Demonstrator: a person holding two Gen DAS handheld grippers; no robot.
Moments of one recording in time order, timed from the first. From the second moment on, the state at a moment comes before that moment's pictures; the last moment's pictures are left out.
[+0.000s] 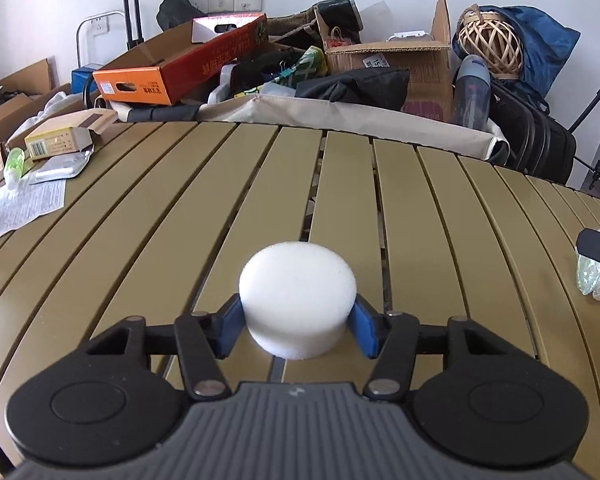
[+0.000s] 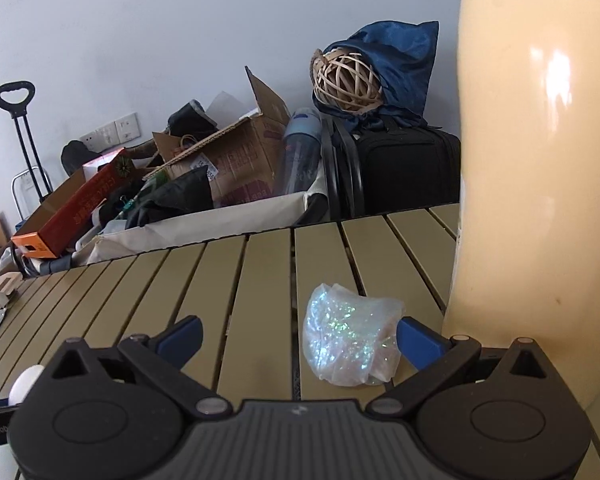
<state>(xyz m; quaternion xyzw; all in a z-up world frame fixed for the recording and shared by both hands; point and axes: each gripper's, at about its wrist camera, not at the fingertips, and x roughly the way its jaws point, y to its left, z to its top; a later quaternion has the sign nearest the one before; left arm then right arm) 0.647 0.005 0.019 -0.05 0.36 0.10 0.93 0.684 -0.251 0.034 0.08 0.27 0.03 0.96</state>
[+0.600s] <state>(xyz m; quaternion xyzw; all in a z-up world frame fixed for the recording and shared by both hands) 0.632 0.017 0.035 -0.05 0.33 0.08 0.94 0.712 -0.249 0.018 0.09 0.31 0.02 0.95</state>
